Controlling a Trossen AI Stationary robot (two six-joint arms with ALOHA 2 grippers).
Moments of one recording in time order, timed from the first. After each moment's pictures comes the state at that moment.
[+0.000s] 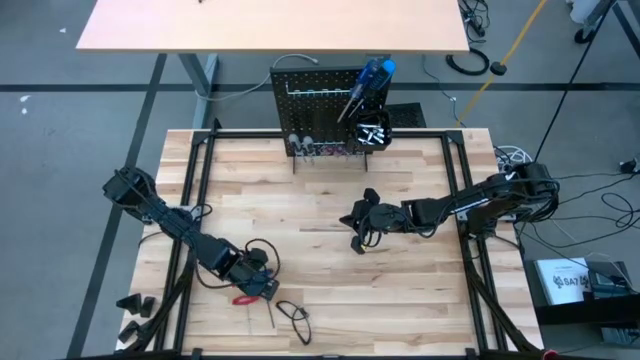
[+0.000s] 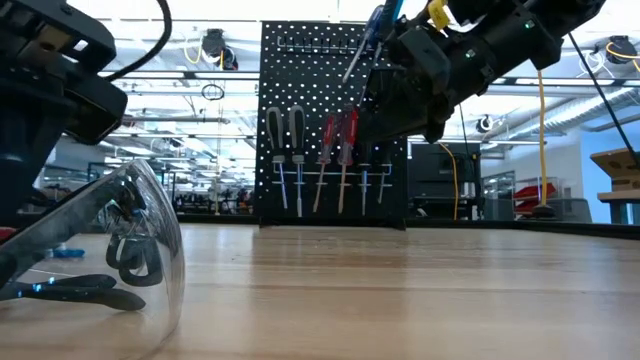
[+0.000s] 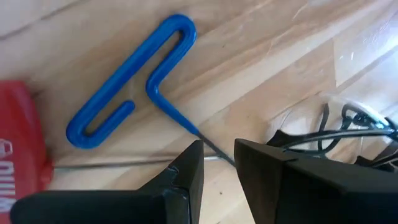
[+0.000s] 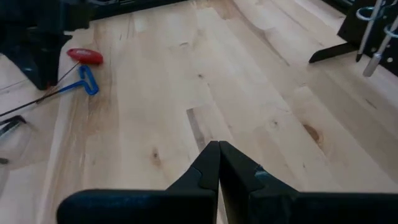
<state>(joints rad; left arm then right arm) -0.60 1.51 0.71 -0.30 0.01 -1.72 0.13 1.51 0.73 0.24 0.31 0.33</state>
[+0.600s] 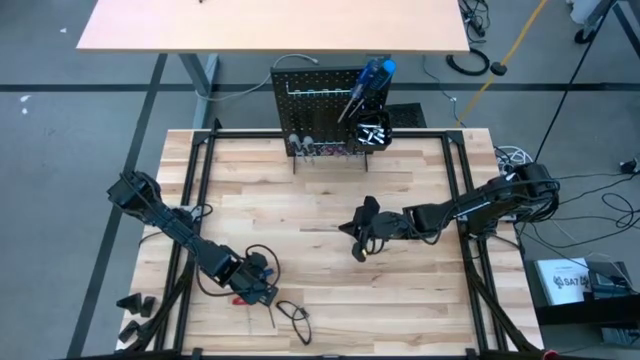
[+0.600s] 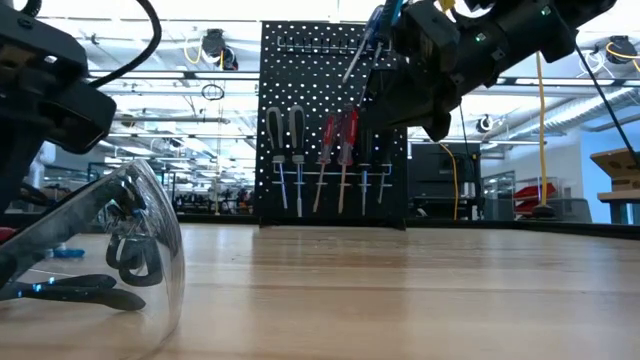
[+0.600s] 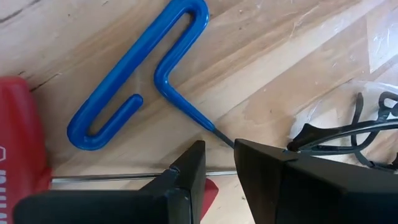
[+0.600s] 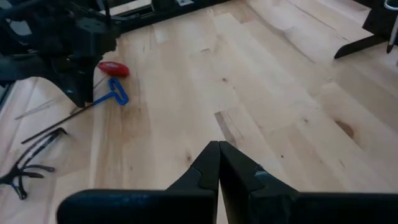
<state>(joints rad) -0.64 1.61 0.71 -0.29 -0.03 -1.69 0.20 1.51 0.73 0.27 0.32 0.44</state>
